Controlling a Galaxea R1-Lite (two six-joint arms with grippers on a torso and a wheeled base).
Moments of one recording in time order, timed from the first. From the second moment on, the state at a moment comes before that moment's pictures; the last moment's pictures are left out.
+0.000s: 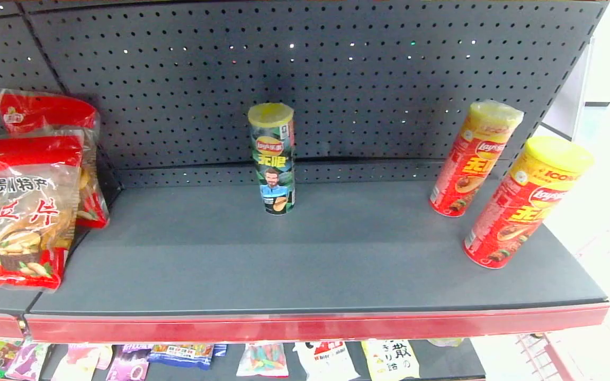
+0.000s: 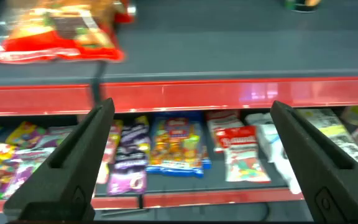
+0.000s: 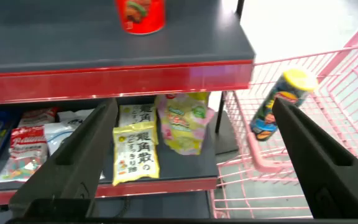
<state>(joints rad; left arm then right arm) 0.00 0.00 0.00 0.00 -0.03 0.00 0.00 0.00 0.00 0.01 -0.05 0.00</state>
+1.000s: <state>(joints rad) 0.00 0.00 0.00 0.00 -0.03 0.00 0.00 0.00 0.00 0.01 -0.05 0.00</state>
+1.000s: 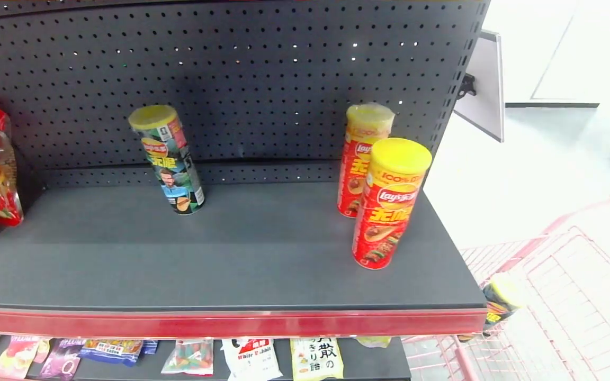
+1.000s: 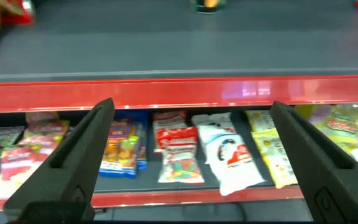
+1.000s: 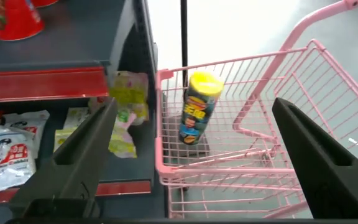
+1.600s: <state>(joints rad) 0.00 0.00 0.00 0.00 -0.03 0.00 0.00 0.00 0.00 0.01 -0.05 0.00</state>
